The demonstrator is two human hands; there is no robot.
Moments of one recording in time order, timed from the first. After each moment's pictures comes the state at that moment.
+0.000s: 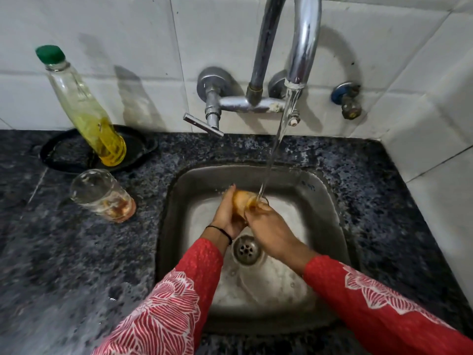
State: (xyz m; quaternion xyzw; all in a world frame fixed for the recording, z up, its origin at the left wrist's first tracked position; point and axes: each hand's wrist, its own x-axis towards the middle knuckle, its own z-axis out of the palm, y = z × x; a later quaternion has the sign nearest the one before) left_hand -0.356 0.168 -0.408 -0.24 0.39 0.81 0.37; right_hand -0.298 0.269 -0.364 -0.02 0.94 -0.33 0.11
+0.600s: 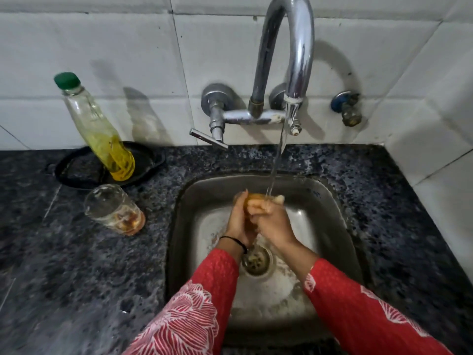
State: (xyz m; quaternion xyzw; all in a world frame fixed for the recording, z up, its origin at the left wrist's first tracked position) left_hand -0.349 0.179 -0.387 -0.18 0.37 0.84 0.34; right_hand -0.314 0.254 -0.356 0.14 0.85 -0.50 0.02
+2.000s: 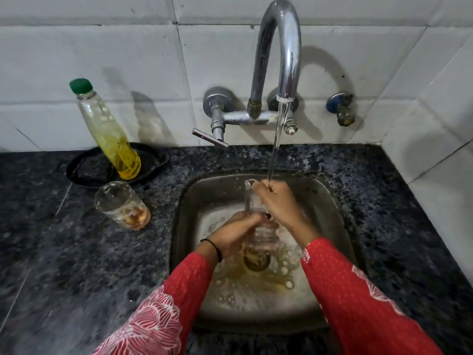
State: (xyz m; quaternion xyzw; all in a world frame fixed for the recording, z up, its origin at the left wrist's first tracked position) left_hand -0.309 0.143 -0.332 -0.02 0.52 0.73 0.43; right_hand -0.329 0.270 -0.311 0.08 0.84 -0.53 -0.02
